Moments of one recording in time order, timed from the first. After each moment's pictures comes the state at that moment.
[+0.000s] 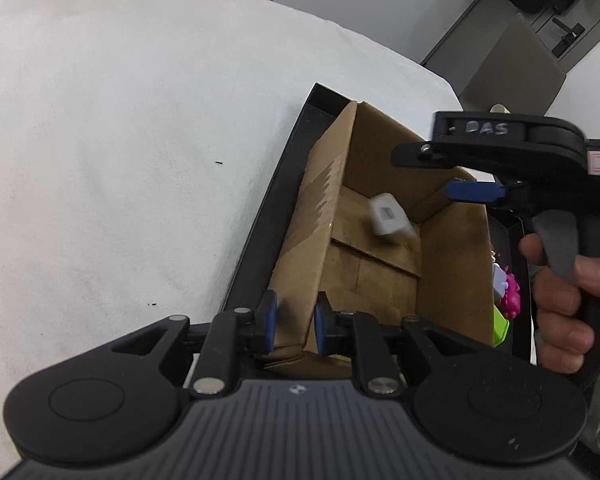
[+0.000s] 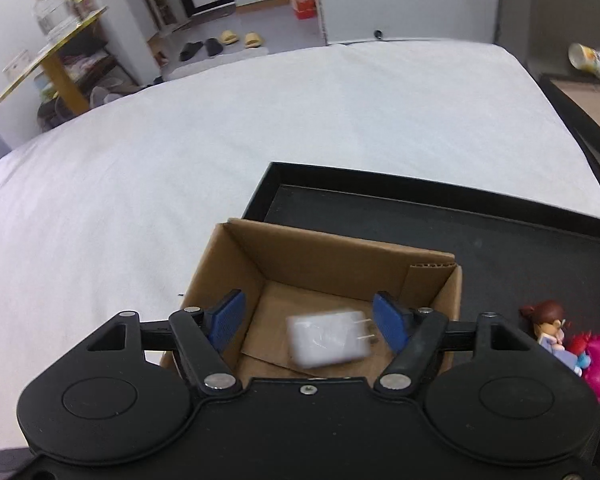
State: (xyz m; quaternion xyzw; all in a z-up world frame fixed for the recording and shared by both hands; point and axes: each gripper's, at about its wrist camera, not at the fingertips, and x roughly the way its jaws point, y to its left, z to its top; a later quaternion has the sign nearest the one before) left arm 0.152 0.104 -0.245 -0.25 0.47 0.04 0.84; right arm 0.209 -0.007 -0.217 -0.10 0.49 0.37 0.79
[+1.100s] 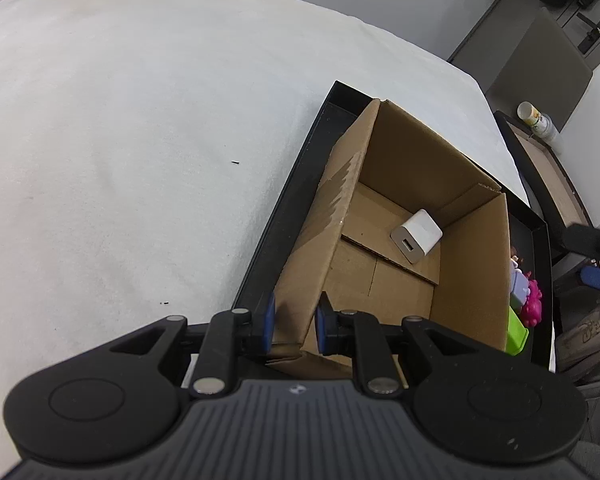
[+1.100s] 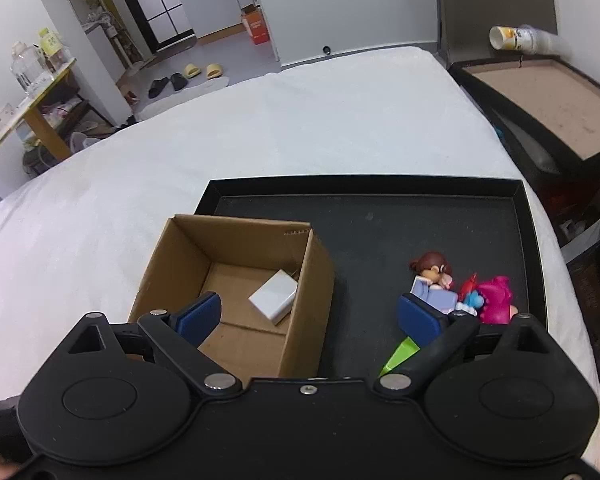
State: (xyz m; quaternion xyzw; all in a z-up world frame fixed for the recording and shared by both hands) left arm 0.164 0.096 -0.241 -0.23 0.49 0.09 0.83; right arm 0.214 -0.111 -0.179 -0.05 0.48 0.33 0.81
